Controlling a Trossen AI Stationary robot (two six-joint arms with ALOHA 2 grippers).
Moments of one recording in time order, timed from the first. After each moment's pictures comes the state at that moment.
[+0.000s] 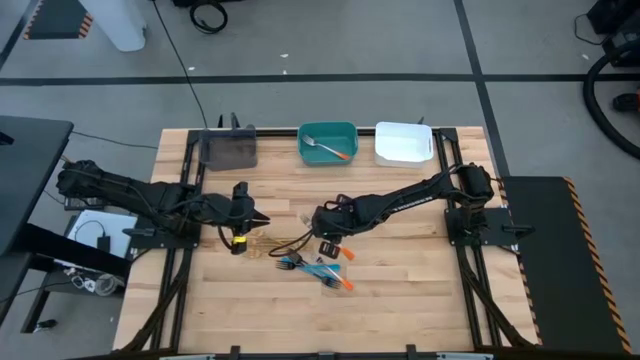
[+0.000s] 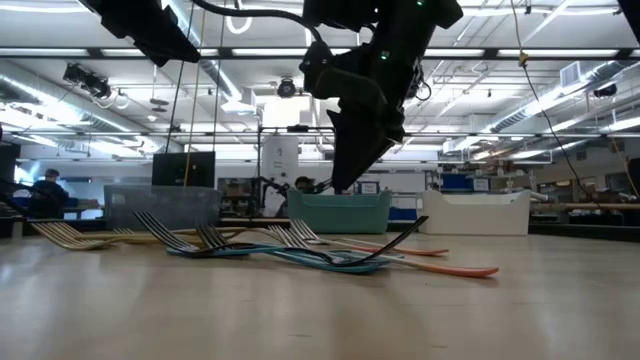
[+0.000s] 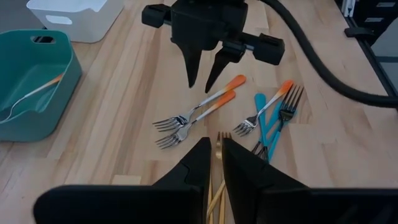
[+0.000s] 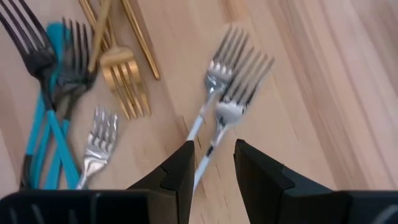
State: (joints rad) left arm -0.24 0.92 0.74 -0.43 -0.28 -0.17; right arm 0.14 1.94 1.42 -0.64 0.25 0.43
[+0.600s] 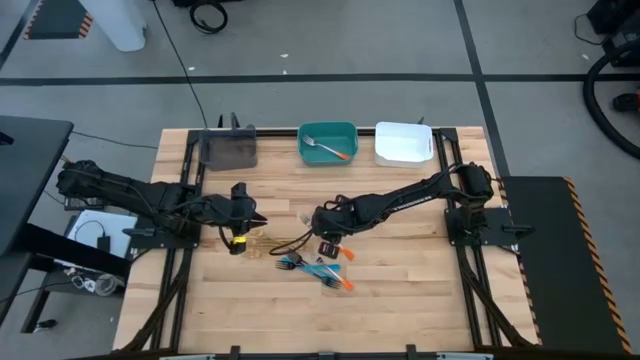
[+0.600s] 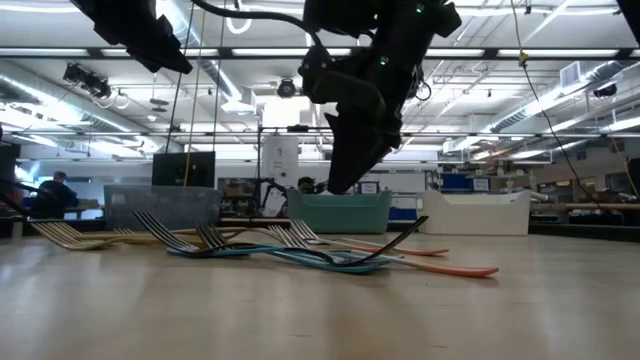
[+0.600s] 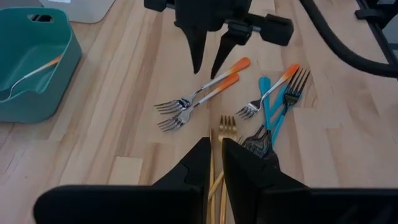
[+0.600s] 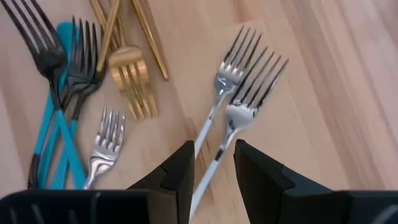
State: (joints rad) left arm -0.24 0.92 0.74 -0.49 -0.28 -0.20; right arm 0.12 1.94 1.39 -0.58 0.21 0.42
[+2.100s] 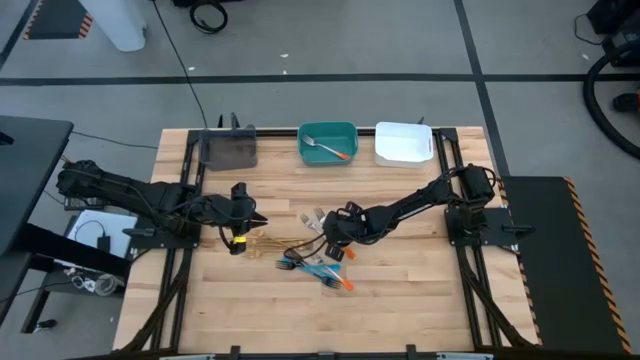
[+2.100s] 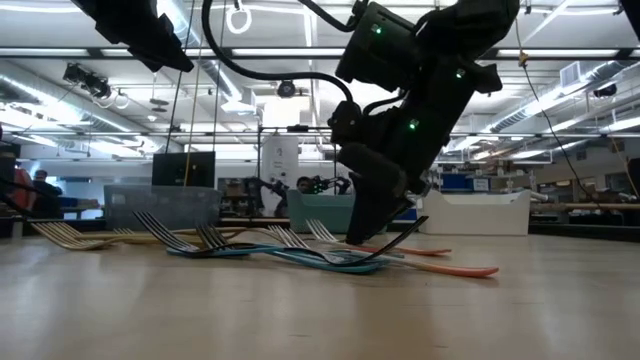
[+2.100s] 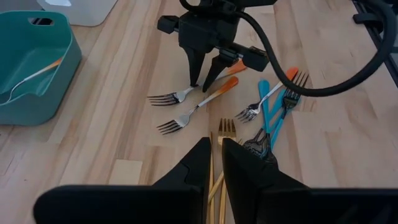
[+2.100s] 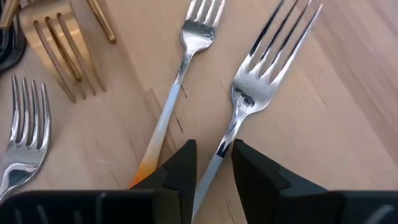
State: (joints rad) left arm -0.24 0.92 0.74 -0.48 -0.28 -0.20; right arm 0.15 1.94 1.09 -0.24 0.32 0.53
